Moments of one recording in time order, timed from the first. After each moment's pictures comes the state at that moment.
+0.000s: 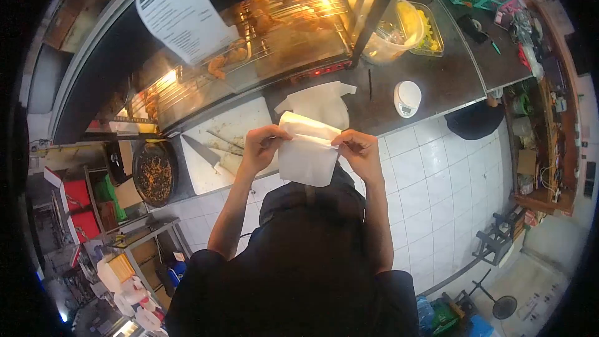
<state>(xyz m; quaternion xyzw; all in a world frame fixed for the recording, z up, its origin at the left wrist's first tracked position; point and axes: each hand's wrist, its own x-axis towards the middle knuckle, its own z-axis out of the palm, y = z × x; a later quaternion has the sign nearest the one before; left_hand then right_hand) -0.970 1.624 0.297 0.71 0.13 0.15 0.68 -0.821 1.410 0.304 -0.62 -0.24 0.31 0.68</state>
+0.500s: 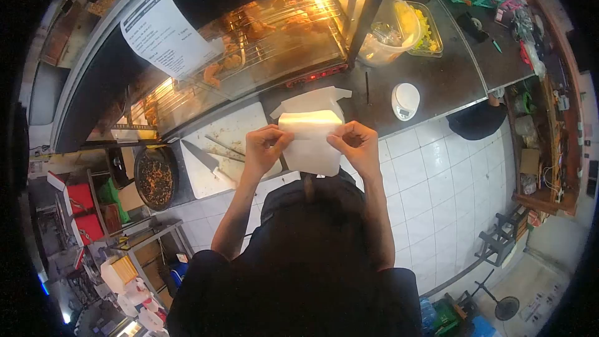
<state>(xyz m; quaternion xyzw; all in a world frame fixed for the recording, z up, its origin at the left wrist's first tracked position) -0.937 1.605 0.315 0.73 0.17 0.21 0.63 -0.795 1.418 0.302 -0.61 -0.21 0.30 0.70</state>
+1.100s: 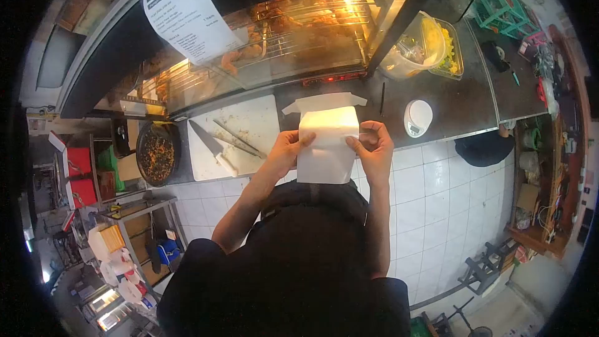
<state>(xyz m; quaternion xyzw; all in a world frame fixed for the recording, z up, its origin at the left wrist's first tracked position) -0.924 1.581 0.283 0.44 0.33 0.04 0.84 -0.776 1.418 0.296 -0.63 -0.17 0.29 0.70</state>
